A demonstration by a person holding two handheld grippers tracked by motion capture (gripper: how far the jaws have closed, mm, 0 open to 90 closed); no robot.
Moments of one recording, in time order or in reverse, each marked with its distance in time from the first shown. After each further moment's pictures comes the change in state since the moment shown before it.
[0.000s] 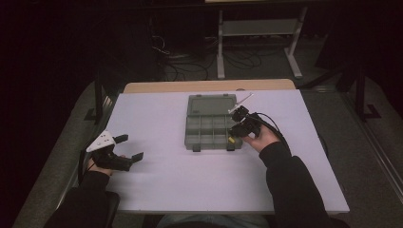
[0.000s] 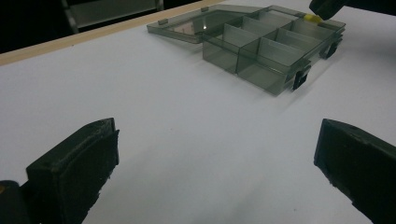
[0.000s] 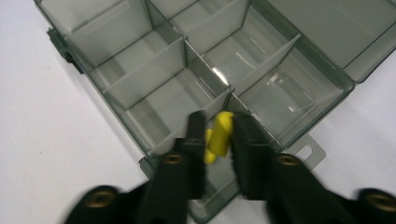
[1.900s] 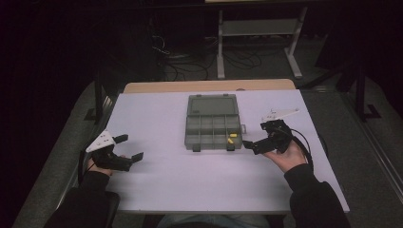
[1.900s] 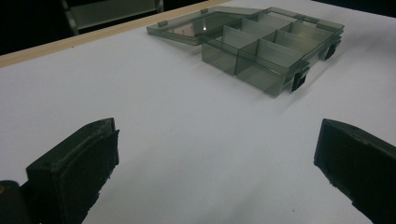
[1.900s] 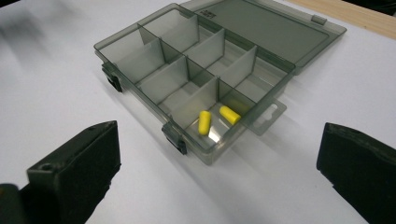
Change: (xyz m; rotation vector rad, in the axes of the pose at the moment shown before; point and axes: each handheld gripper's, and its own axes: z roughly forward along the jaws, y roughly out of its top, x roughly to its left) left arm -0.001 0.001 -0.001 -0.005 0.000 0.000; right arm 0.001 -0.078 -0.059 -0.333 0.011 0.116
